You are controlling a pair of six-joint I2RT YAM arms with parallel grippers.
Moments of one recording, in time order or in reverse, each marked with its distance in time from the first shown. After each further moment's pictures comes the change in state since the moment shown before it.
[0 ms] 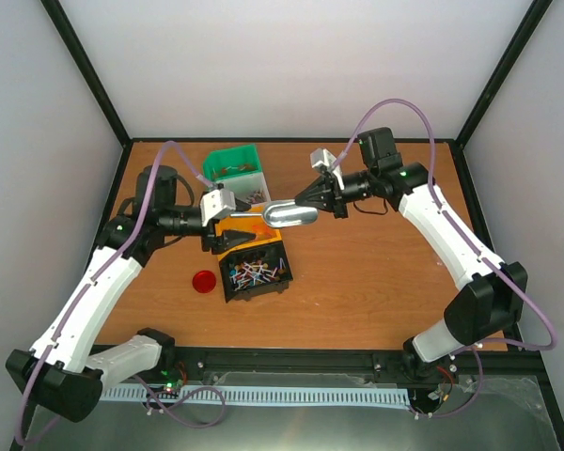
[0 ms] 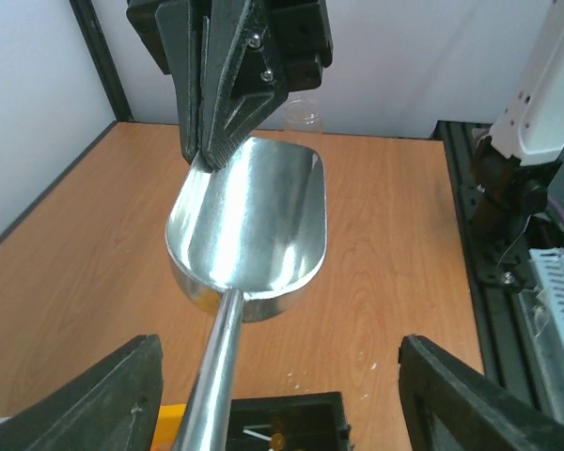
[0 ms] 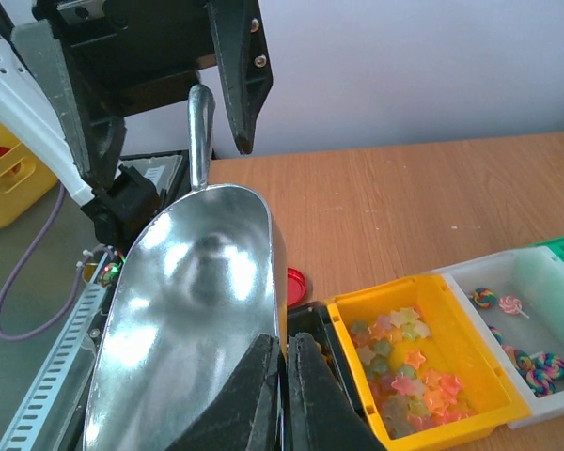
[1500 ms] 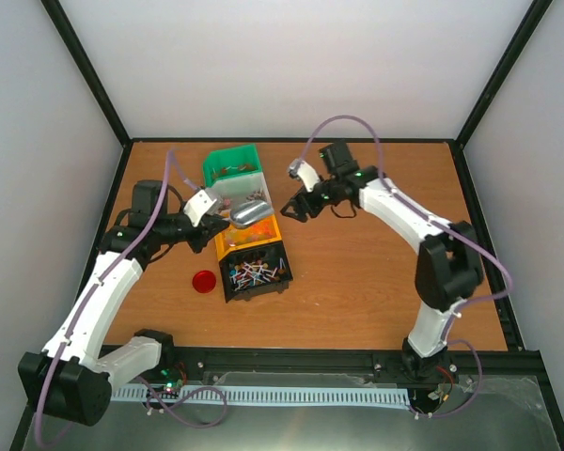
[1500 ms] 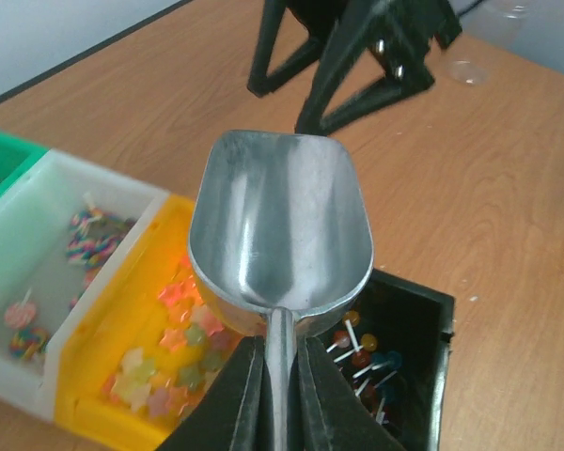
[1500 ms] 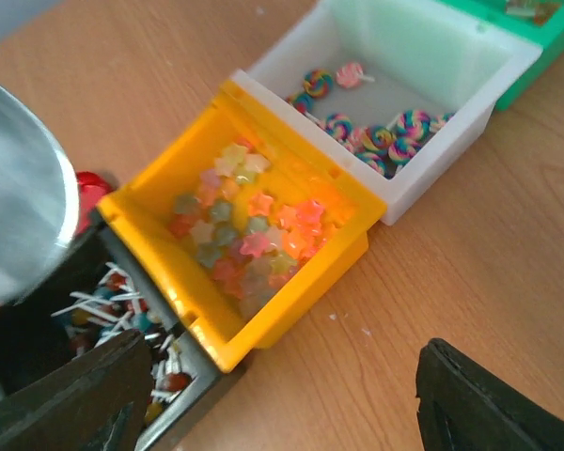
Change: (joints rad) left arm 0.137 -0.011 -0.162 0.006 -0.233 -0.113; right arm 0.062 0.214 -0.021 0.122 0.495 0.294
